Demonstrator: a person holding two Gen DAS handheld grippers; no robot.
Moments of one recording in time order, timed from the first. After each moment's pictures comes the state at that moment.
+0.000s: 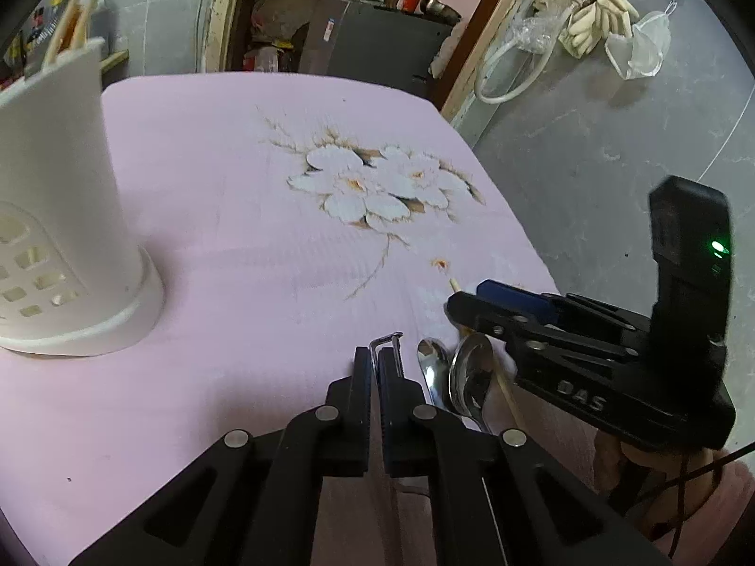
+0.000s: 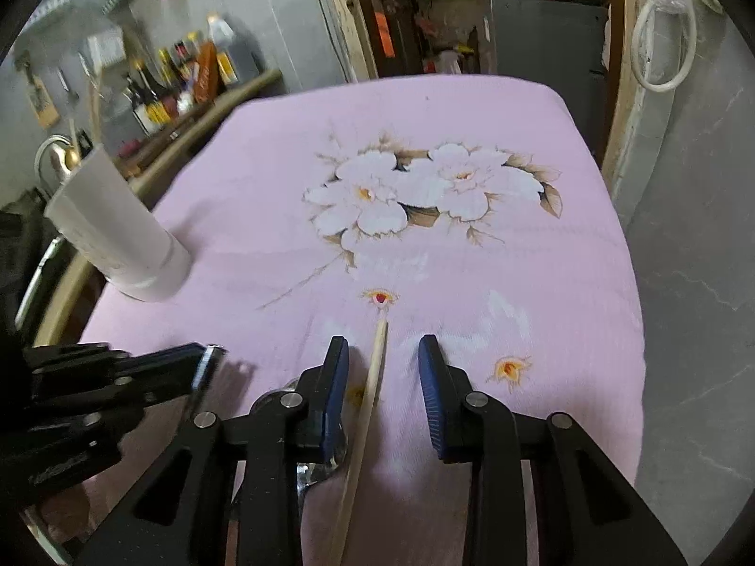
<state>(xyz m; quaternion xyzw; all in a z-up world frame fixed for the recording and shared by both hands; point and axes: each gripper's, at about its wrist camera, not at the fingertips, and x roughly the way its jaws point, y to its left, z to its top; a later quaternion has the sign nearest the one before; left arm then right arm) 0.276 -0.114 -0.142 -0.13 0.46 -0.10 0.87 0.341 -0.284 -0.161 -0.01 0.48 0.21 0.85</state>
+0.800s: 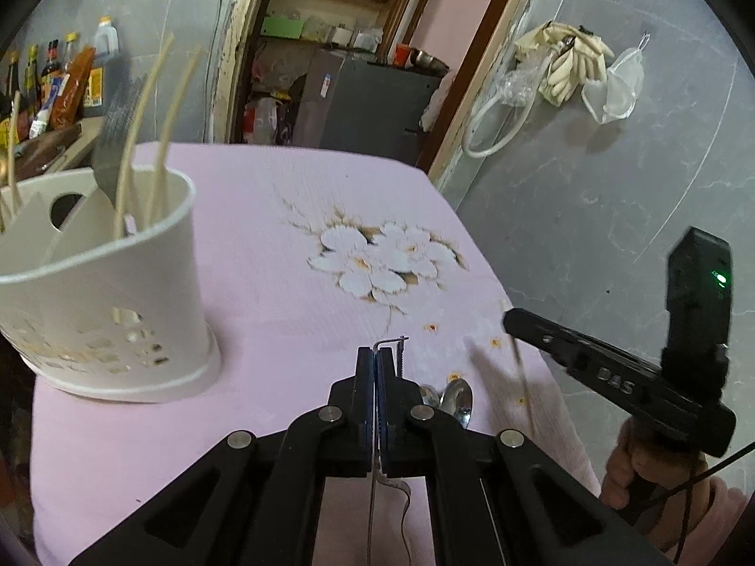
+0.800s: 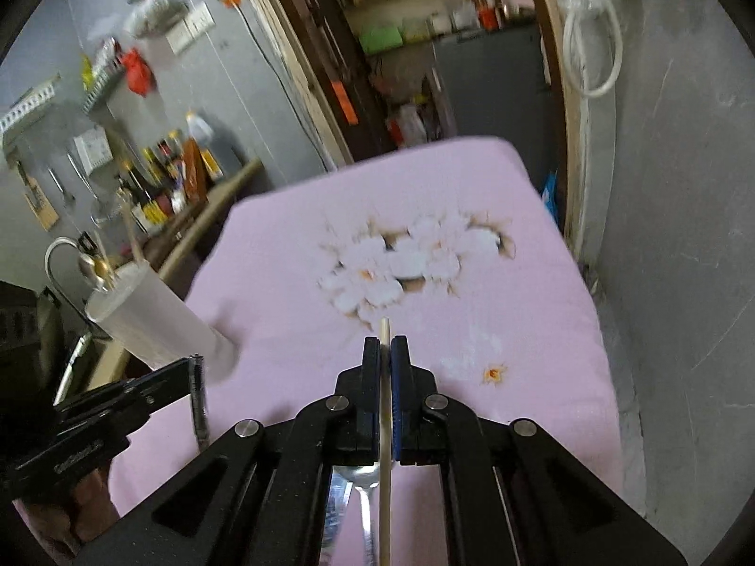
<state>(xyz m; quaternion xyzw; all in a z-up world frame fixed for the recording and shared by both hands) 0.260 -0.085 -0.091 -0.13 0.39 -0.10 0.91 0.296 -0.316 -0.101 0.11 0.39 0.17 0.90</state>
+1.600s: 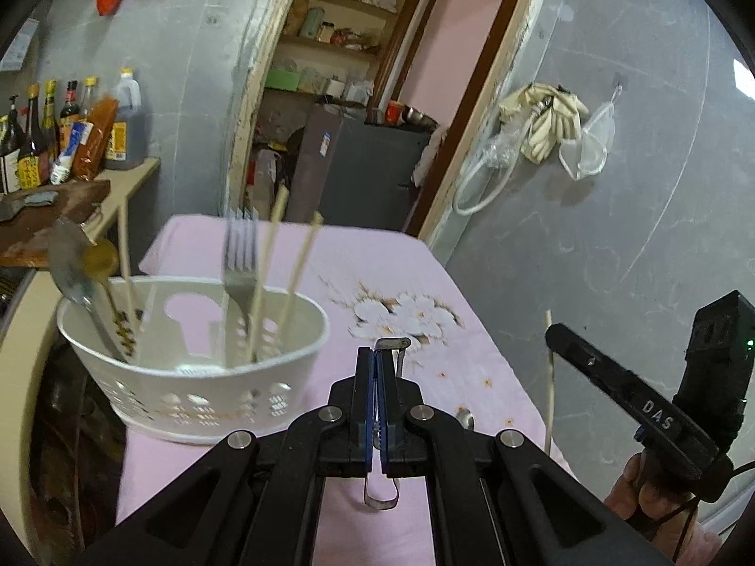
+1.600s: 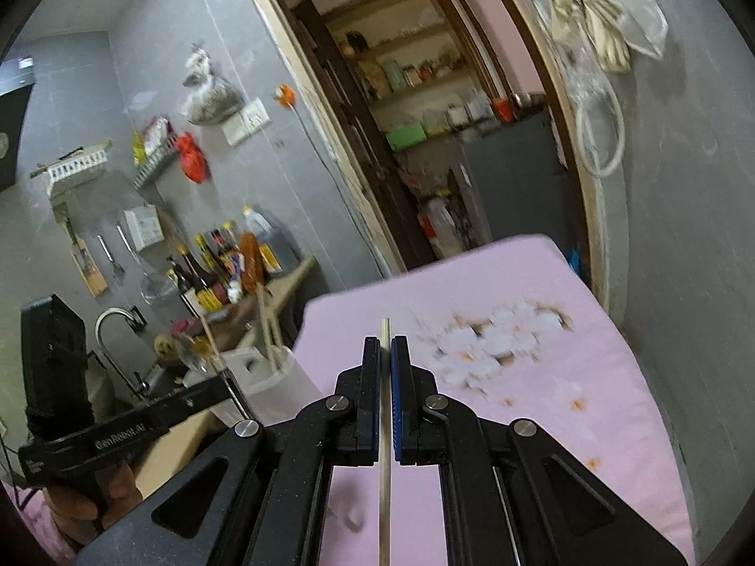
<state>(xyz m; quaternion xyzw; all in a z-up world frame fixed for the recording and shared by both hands) 0.220 -0.004 -0.015 -0.13 0.32 -0.11 0.93 0.233 -0.269 -0.020 0.17 0.24 0.18 0.94</state>
